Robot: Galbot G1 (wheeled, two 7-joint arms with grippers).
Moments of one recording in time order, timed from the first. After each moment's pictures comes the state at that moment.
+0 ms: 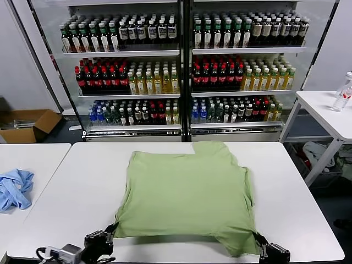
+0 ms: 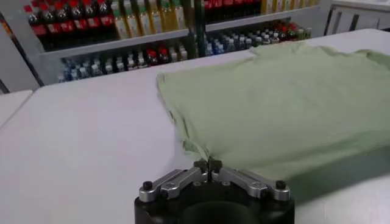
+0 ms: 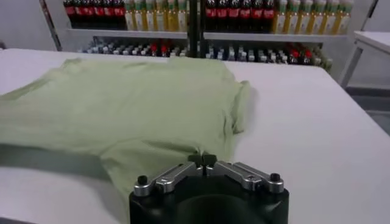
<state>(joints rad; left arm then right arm) 1.81 -0.98 -0.63 -2.37 -0.46 0.56 -0.10 -1.93 1.07 0.70 2.40 0.46 -0.38 0.08</state>
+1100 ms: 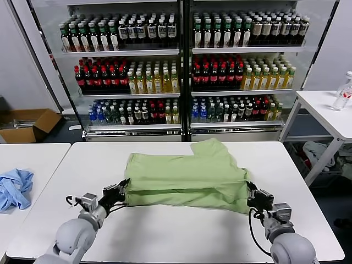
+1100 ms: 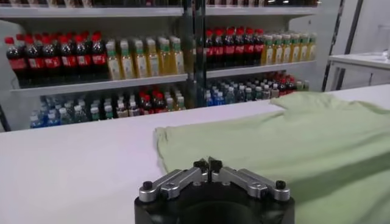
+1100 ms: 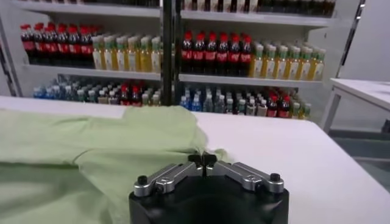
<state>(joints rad) 1.12 -1.03 -0.33 -1.73 -0.47 0.34 0.05 -1.33 1.13 0.46 1.97 0.36 -0.44 0.12</state>
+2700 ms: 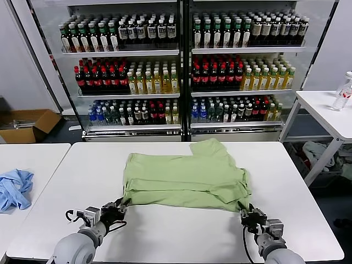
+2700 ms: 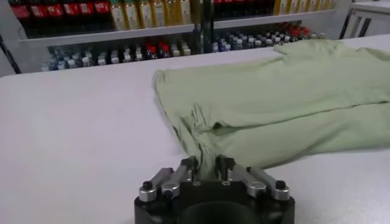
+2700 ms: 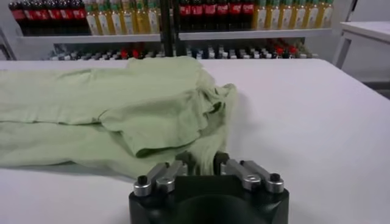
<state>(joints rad) 1.30 -0.99 -0.35 -1.91 -0.54 0.55 -0.09 -1.45 1.15 0.46 1.99 0.47 -0.43 0.16</state>
